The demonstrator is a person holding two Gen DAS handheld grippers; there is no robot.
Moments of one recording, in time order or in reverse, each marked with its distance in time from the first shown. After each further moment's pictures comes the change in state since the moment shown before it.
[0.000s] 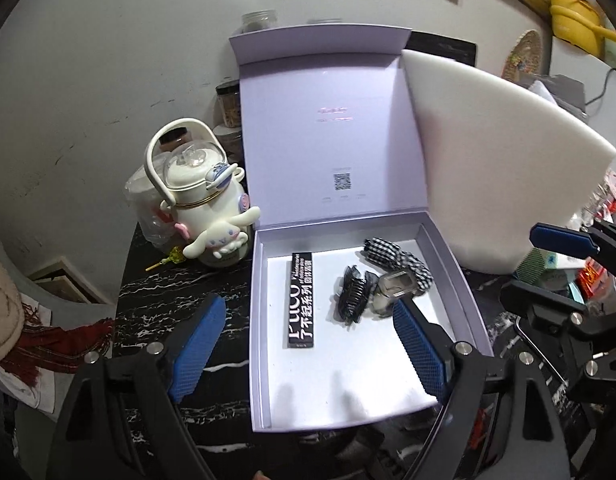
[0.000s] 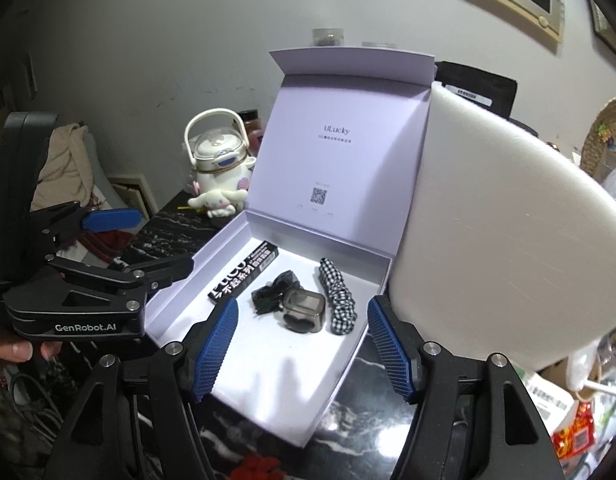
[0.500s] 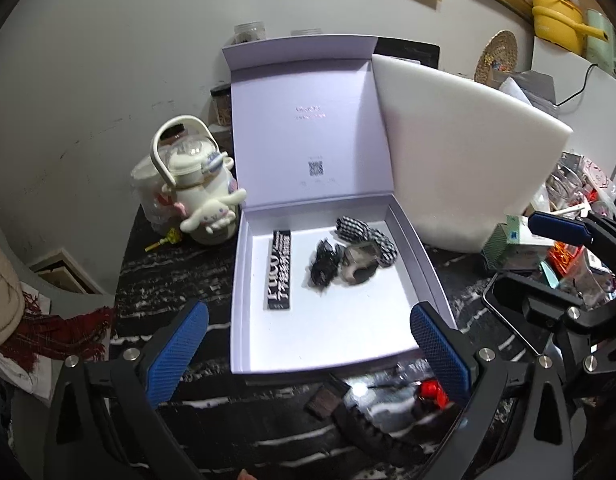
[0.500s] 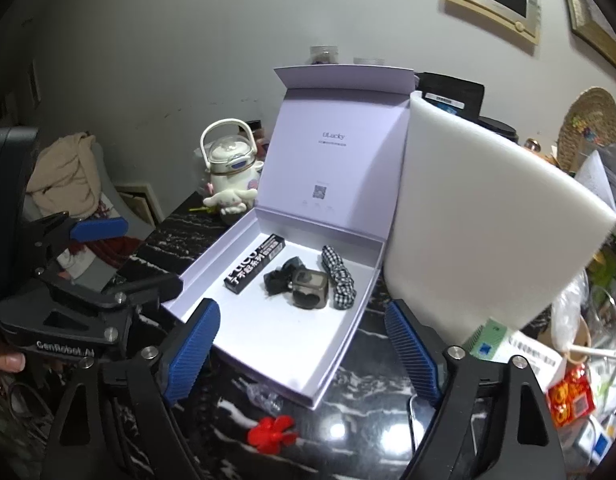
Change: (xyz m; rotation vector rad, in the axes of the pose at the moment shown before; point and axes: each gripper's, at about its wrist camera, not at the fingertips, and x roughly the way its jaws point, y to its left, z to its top) left arm -0.045 -0.017 -0.034 -0.009 -0.009 -0.030; right arm -0.048 0.006 -0.030 0.027 -0.041 -0.010
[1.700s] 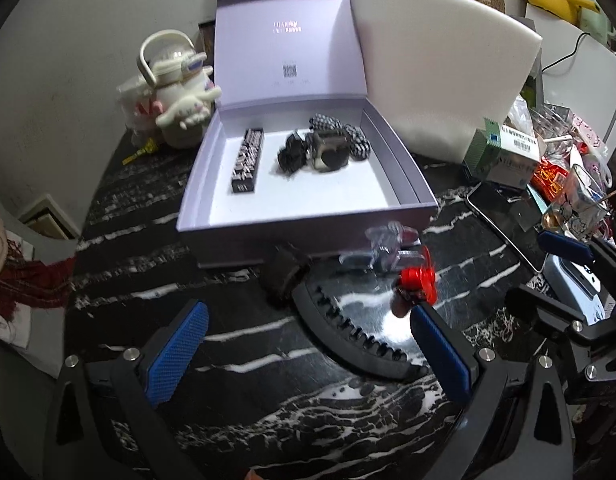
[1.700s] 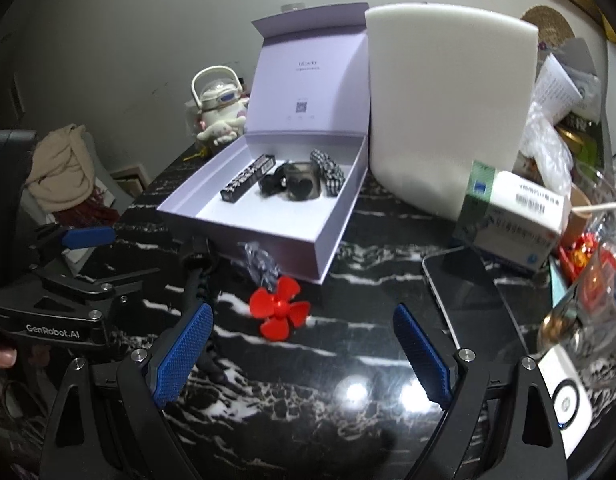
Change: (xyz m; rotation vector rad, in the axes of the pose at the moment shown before) left arm 0.012 -0.029 -0.103 -0.025 0.130 -0.044; right arm -0.015 0.002 -0.121 0.128 0.076 0.001
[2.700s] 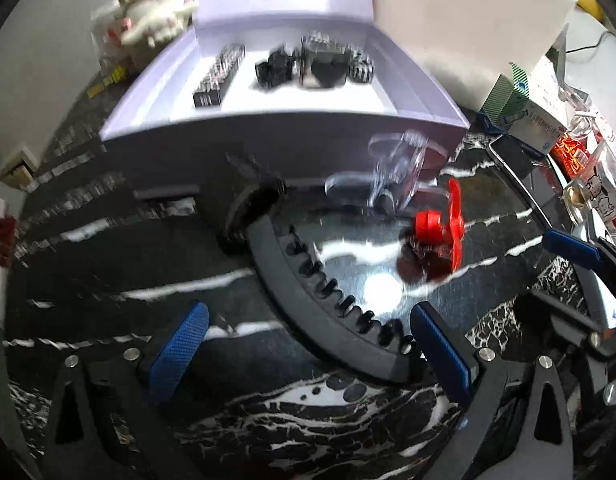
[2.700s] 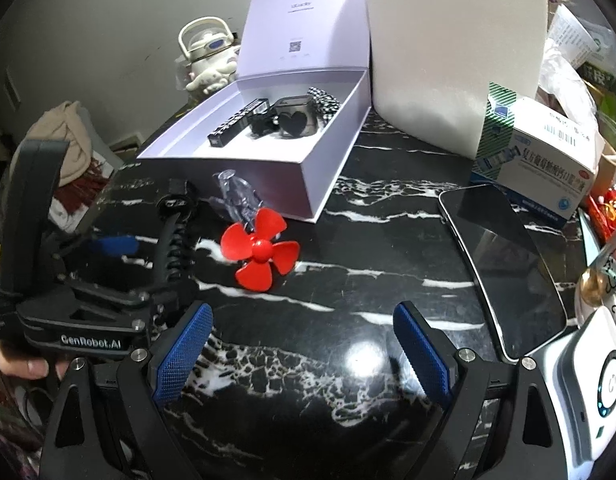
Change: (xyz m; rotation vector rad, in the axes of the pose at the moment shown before) left arm 0.065 -0.018 -0.016 -0.062 0.184 -0.047; right arm 0.040 -0.017 -0.023 0.026 0.126 0.035
